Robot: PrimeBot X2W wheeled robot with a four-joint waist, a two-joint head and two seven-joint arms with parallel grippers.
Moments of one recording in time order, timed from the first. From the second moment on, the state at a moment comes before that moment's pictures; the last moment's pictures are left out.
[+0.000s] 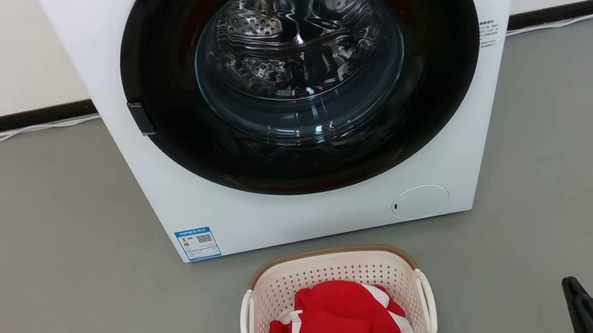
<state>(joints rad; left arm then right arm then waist) 0.07 0.11 -0.05 0.45 -0.58 -0.08 -0.19 0.08 -0.04 -0.15 0.40 0.25 0.13 -0.19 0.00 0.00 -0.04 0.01</state>
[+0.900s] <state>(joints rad) 0.05 0.10 -0.02 0.41 -0.82 -0.09 -0.12 0.05 -0.04 -0.15 0.37 0.58 0.12 -0.12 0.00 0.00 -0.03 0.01</state>
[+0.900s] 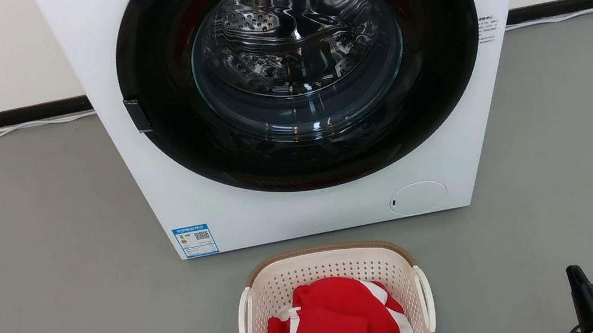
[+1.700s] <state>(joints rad) 0.01 0.08 0.01 0.37 -1.06 -0.10 -0.05 0.01 -0.04 -0.14 0.34 0.89 0.12 -0.05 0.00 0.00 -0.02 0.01</state>
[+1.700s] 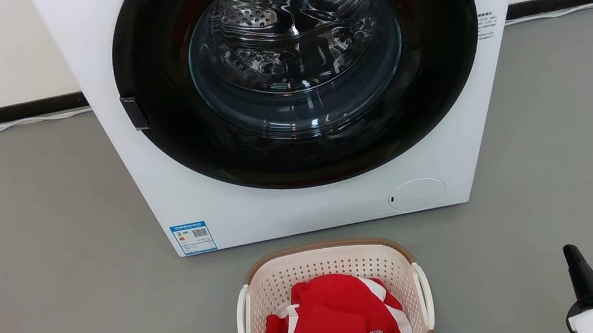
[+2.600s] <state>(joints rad) -0.02 0.06 0.05 0.33 -1.32 -0.11 0.03 -0.02 -0.04 -0.14 0.31 1.23 0.12 0.02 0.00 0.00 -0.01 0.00</state>
